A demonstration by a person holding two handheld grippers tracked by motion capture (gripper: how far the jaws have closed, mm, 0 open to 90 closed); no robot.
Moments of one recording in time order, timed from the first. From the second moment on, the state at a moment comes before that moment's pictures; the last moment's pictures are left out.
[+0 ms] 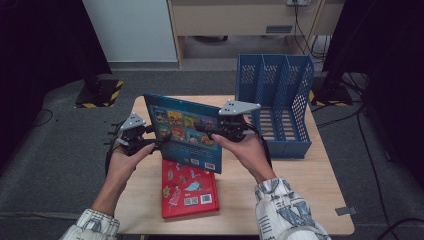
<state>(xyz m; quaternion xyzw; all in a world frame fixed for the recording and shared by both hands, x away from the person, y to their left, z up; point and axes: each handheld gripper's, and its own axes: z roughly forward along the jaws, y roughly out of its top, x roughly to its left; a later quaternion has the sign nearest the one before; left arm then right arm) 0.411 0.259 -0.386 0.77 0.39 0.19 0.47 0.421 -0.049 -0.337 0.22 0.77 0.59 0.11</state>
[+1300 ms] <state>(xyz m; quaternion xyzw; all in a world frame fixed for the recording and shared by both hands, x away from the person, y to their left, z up) 0.388 0.295 -0.455 0.75 0.46 0.22 0.41 0.414 -0.052 -0.338 0.24 0.74 0.62 0.12</state>
